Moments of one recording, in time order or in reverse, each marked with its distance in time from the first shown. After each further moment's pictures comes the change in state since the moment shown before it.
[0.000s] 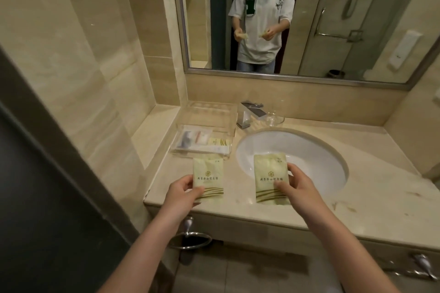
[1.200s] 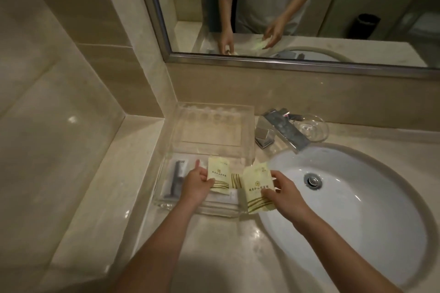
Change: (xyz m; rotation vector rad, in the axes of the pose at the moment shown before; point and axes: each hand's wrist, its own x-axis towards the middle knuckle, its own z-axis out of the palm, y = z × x) left_hand 0.372 -0.032 0.035 0.548 -0.002 -0.186; right_hand 0.315 0.066 0.073 -0.082 -0.104 0.358
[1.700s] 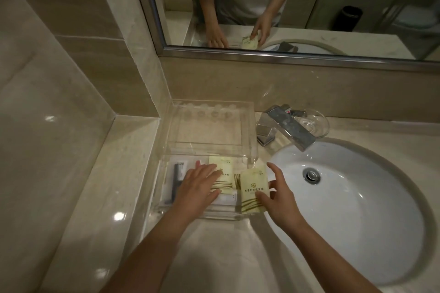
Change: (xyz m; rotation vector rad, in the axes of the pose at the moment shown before) left_hand 0.021 -0.037 -0.009 0.661 -0.070 0.703; right_hand 0.010 0.016 0.038 -0.067 0.161 -0.078
